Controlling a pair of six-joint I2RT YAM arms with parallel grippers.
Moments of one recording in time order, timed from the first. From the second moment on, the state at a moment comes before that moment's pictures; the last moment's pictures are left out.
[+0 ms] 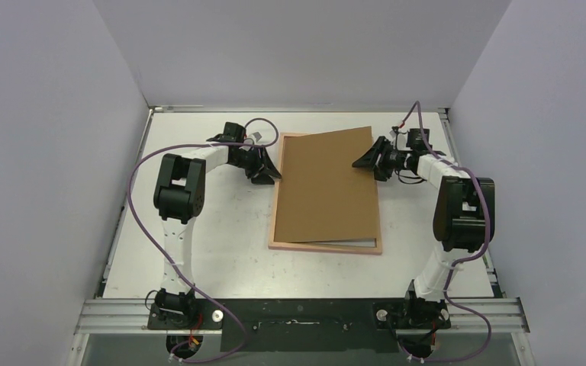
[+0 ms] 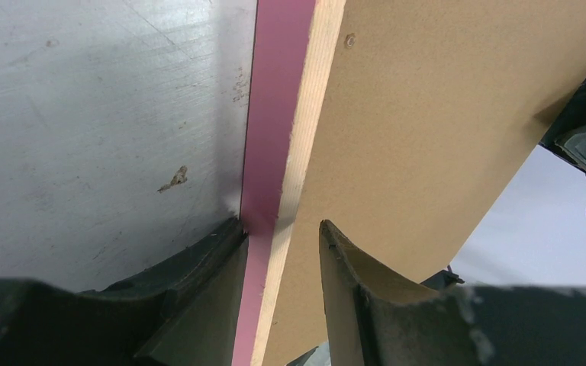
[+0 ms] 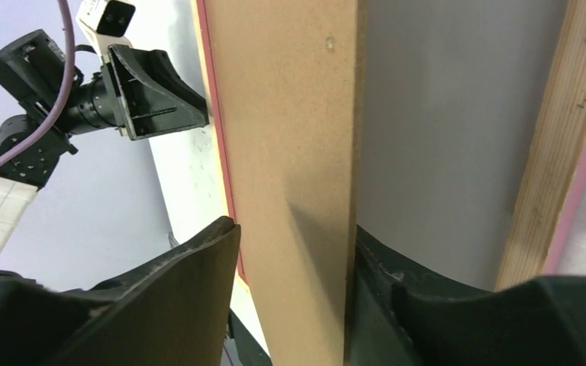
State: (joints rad) left arm -0.24 2.28 1.62 -0.44 0.76 -0.61; right arm -0.05 1.85 1.19 -0.23 -0.83 0.58
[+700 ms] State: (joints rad) left arm -0.24 2.30 1.64 -0.47 0.76 -0.60; right arm -0.04 1.92 1.30 -0.41 -0.76 0.45
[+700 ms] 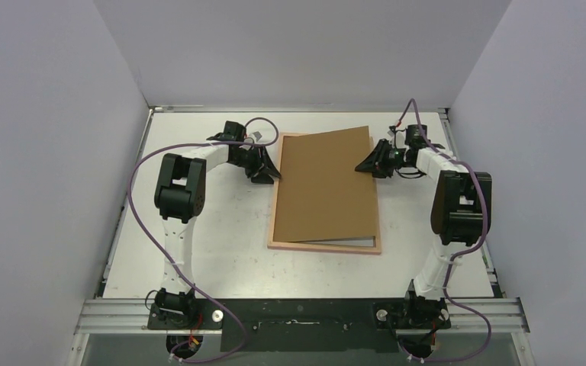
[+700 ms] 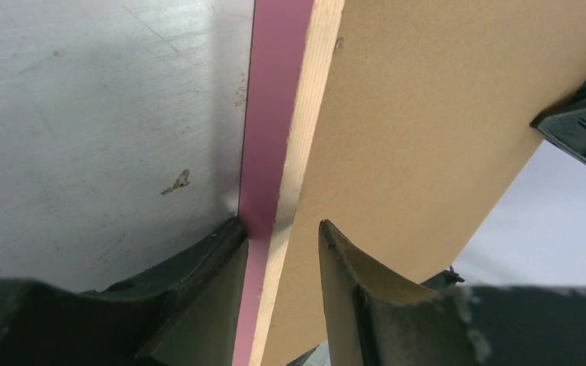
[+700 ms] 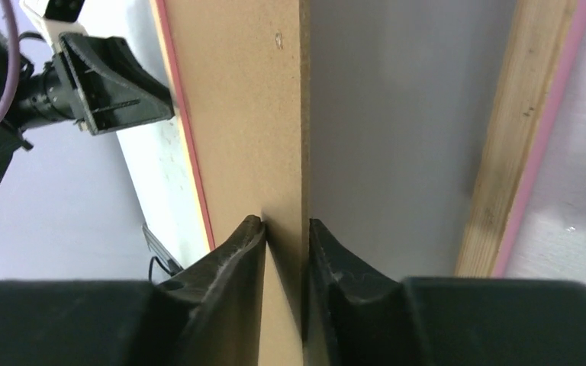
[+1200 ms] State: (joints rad) left arm -0.22 2.29 1.77 -0.61 0.64 -0.52; right arm -0.01 1.72 1.32 -0.39 -0.83 0.62
